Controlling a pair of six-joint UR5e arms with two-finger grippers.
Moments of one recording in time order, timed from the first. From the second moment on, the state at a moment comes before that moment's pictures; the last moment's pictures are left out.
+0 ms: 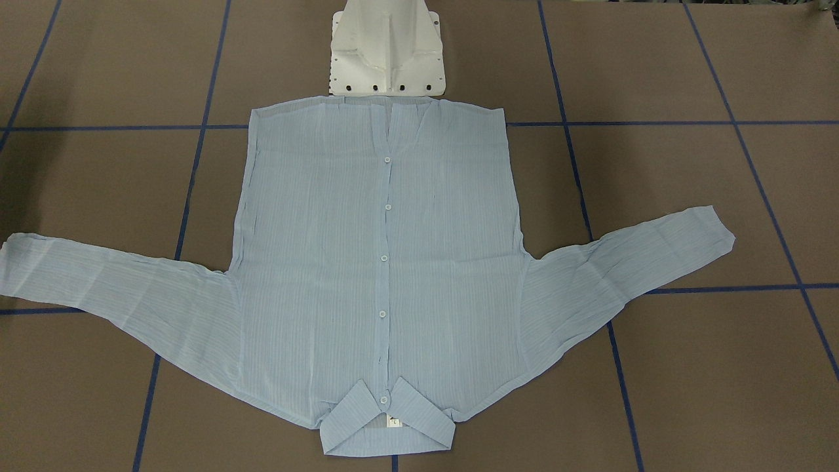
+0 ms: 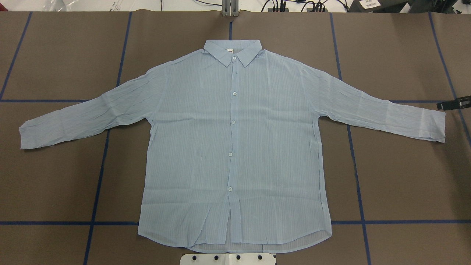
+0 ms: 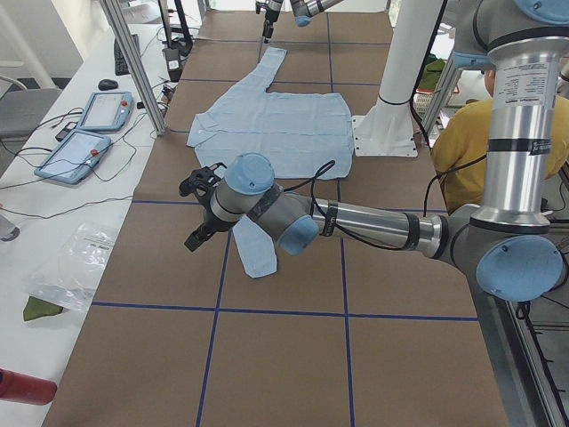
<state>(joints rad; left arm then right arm) -1.56 -1.57 -1.71 -2.16 -2.35 0.08 1.21 -1.54 1.19 -0.48 2.14 0.52</state>
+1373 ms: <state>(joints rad) -1.56 -1.57 -1.71 -2.16 -2.35 0.08 1.17 -1.56 1.18 -0.44 2.10 0.52</state>
